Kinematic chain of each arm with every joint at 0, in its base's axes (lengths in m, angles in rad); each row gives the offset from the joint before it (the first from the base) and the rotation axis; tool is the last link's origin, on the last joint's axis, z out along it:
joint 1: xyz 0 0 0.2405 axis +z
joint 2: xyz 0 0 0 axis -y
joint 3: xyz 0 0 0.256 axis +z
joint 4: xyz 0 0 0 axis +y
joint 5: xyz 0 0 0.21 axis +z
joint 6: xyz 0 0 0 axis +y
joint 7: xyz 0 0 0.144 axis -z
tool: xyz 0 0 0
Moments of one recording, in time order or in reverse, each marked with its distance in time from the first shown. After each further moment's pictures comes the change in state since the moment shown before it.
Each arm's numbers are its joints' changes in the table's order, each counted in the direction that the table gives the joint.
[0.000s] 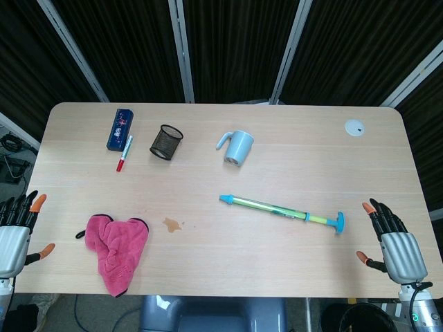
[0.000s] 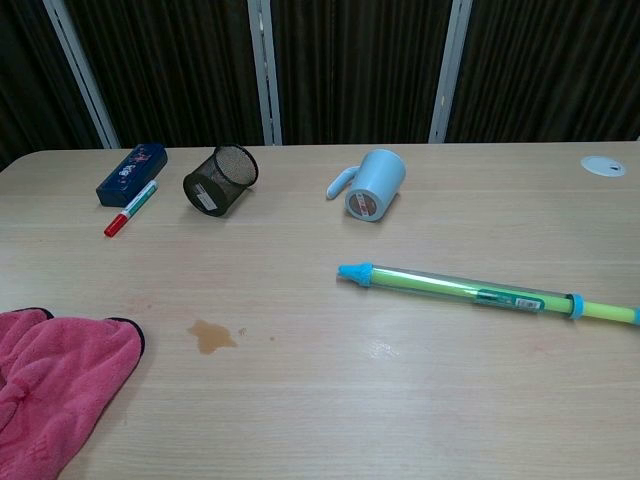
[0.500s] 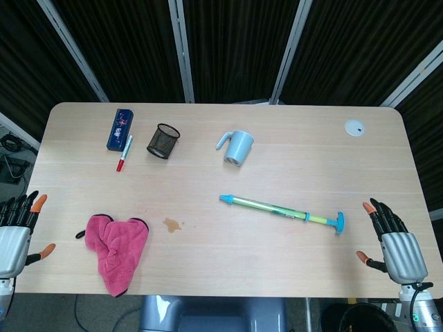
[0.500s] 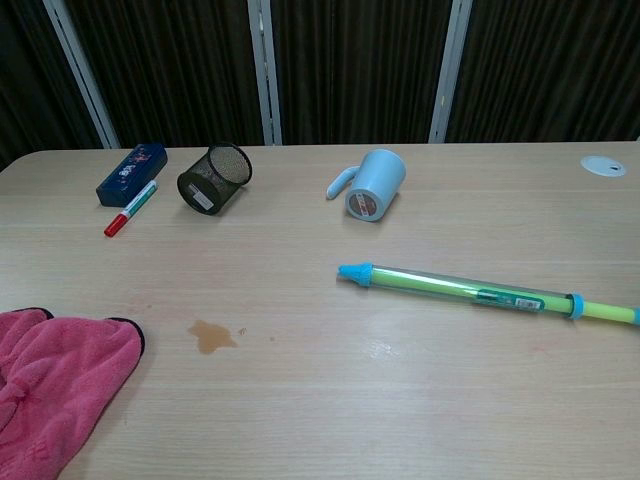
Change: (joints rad) left arm -0.001 0.000 0.001 0.001 0.000 -0.004 0.004; right arm 0.000 0.002 0.001 0.001 -0.003 0.003 0.002
